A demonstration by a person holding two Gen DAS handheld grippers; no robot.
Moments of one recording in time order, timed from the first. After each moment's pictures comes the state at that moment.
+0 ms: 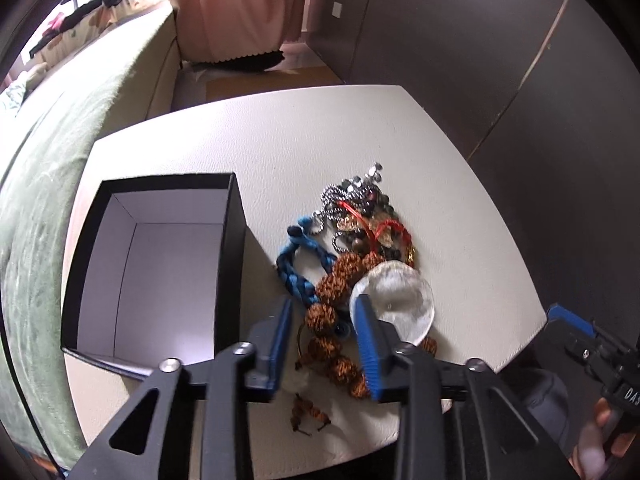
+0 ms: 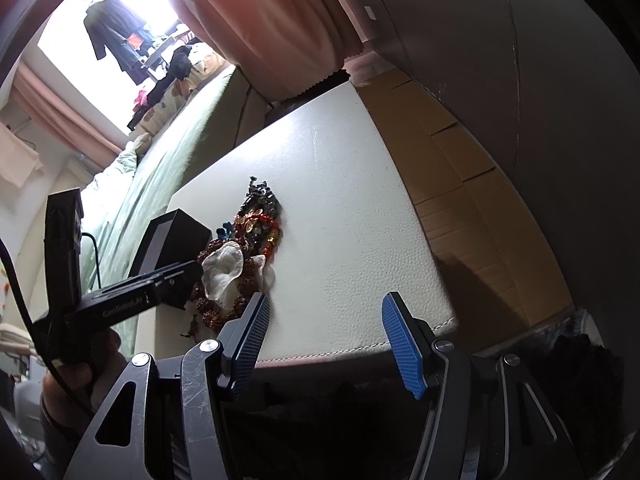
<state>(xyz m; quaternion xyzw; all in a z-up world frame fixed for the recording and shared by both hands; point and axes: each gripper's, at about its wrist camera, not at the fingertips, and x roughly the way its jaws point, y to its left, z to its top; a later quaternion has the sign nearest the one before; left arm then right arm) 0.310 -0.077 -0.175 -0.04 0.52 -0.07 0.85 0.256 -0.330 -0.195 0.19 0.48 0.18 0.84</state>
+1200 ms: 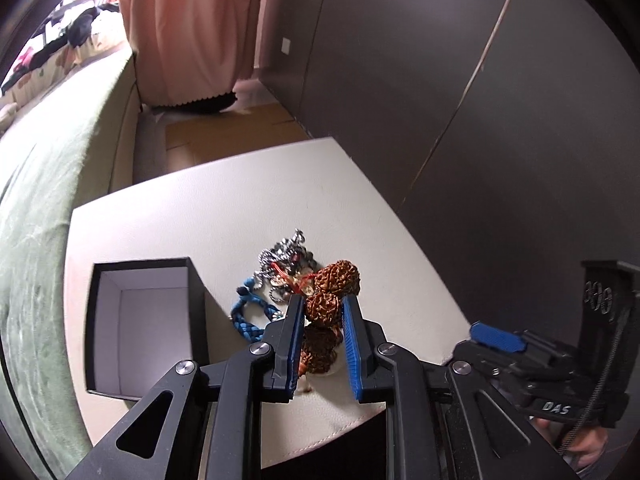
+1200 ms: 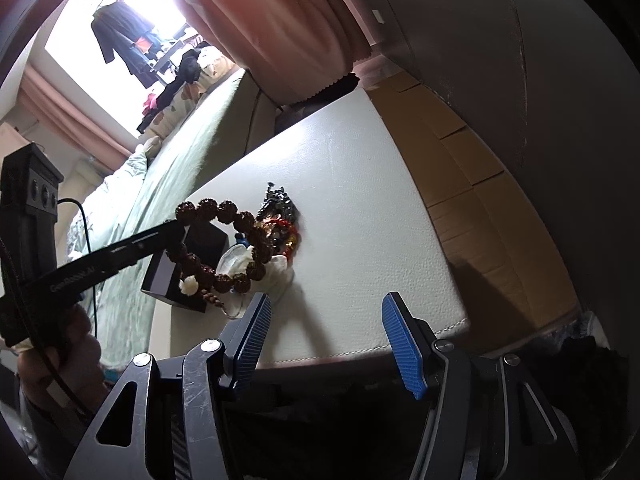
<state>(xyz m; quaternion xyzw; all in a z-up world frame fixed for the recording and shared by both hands) 0.297 -0.098 -0.103 -0.04 0.46 -0.15 0.87 0.252 -0.322 -0.183 0.20 0.47 0.19 0.84</state>
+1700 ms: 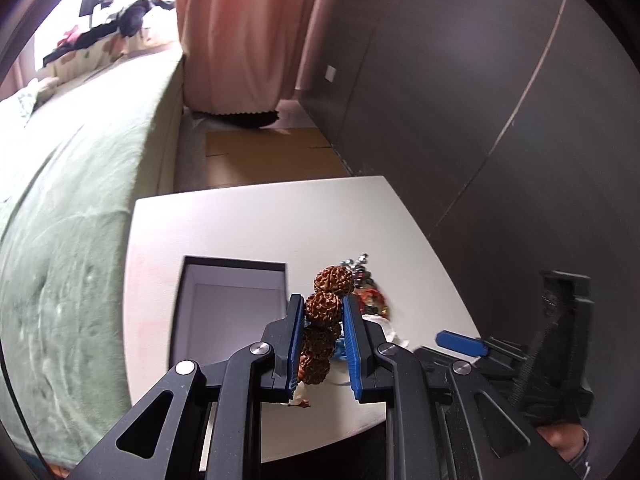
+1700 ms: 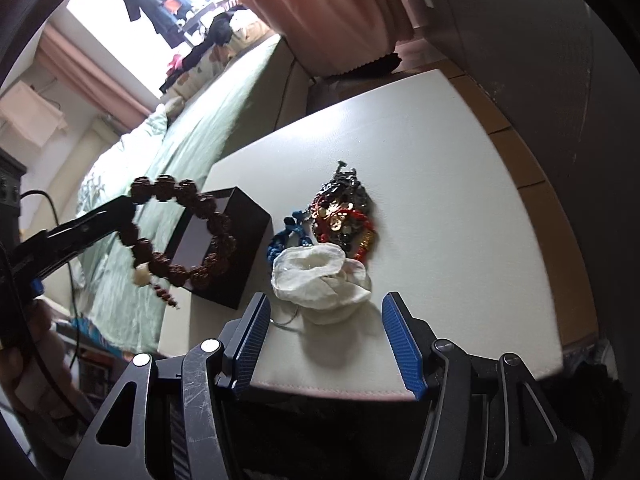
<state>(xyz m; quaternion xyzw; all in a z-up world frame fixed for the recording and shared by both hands) 0.269 -0.024 -0.074 -0.09 0.43 -0.09 0.89 0.288 -0.242 -0.187 0.14 0.50 0.25 0.82</state>
